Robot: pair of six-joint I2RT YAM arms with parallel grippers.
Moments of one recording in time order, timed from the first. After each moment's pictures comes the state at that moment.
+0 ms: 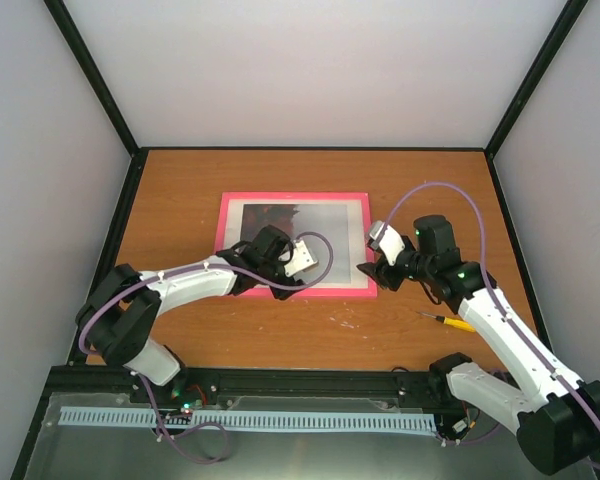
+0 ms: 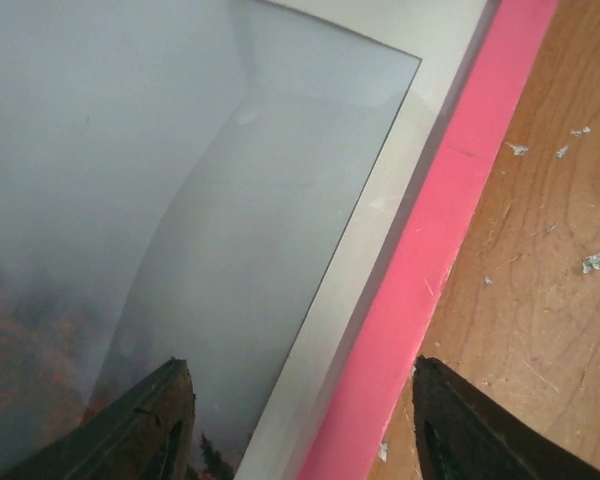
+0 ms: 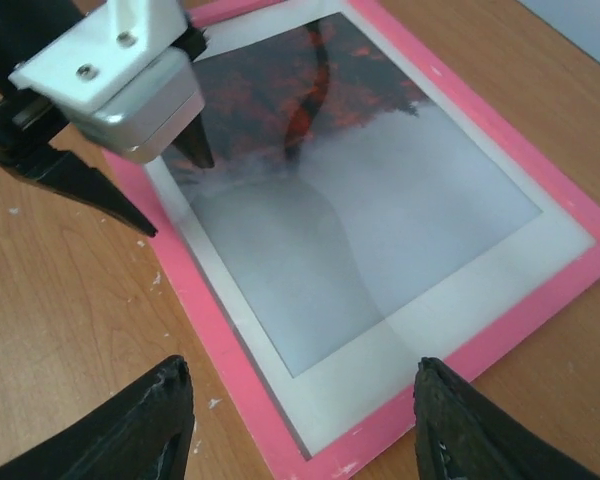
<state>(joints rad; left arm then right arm) -0.75 1.53 0.84 -0.23 0.17 0.32 0.38 0.96 0.77 -0.52 -0.44 -0.47</state>
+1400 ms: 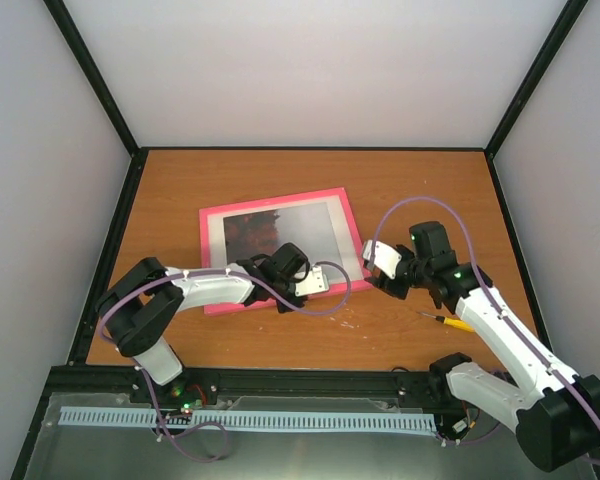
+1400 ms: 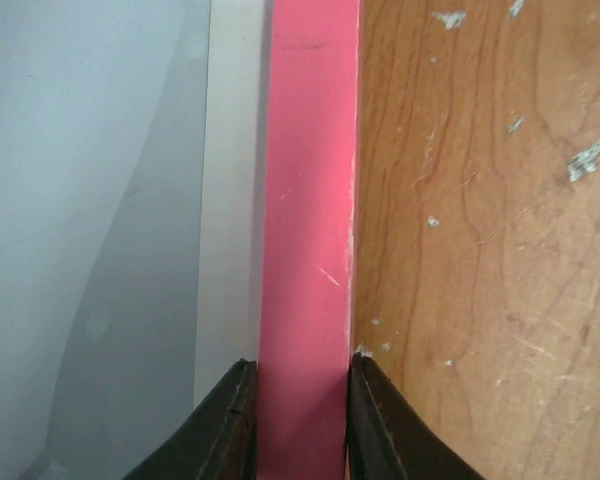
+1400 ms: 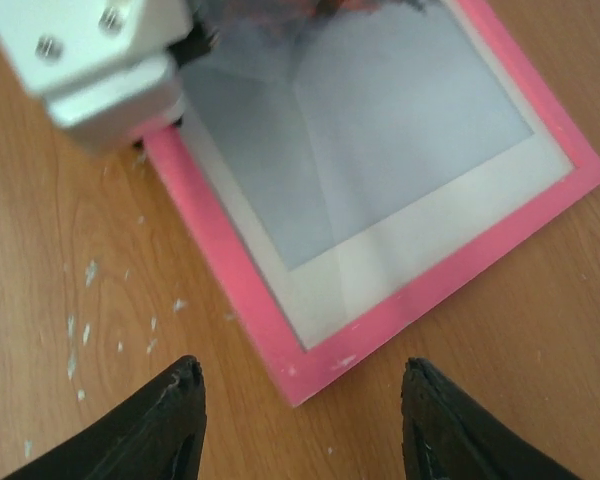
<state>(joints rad) -0.87 1.64 0.84 -0.23 0.06 0.49 0.37 0.99 0.76 -0.59 -0.38 -0.74</state>
